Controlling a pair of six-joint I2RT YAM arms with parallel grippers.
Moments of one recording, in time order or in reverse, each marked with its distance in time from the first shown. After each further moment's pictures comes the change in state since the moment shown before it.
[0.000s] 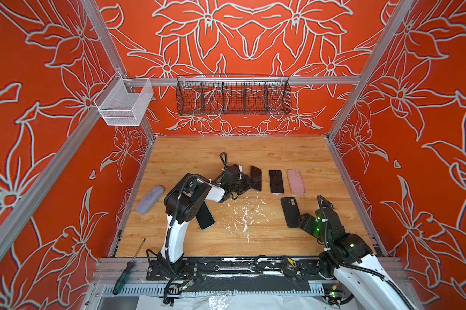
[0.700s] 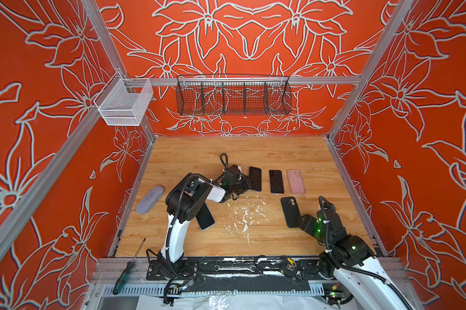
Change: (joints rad) left arm -0.004 0.018 0.000 -0.001 -0.054 0.021; right arm 0.000 -0.022 0.000 -0.025 0.001 0.013
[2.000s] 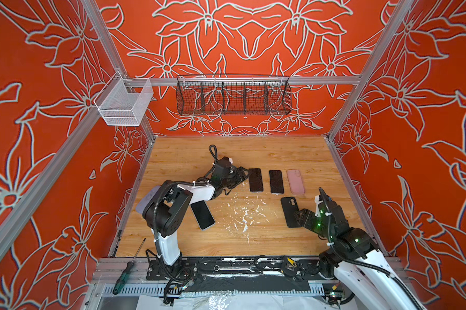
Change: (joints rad) left arm 0.065 -0.299 -0.065 -0.202 -0.029 0.069; right arm 0.003 0.138 0.149 0.018 -0.115 -0.081
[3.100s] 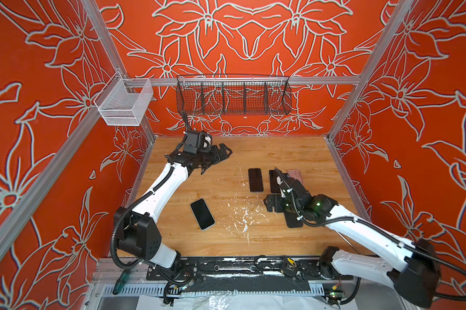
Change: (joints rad) left arm 0.256 -0.285 0.424 -0.900 0.037 0.340; right arm 0.380 0.652 0.364 0.216 0.136 -0.172
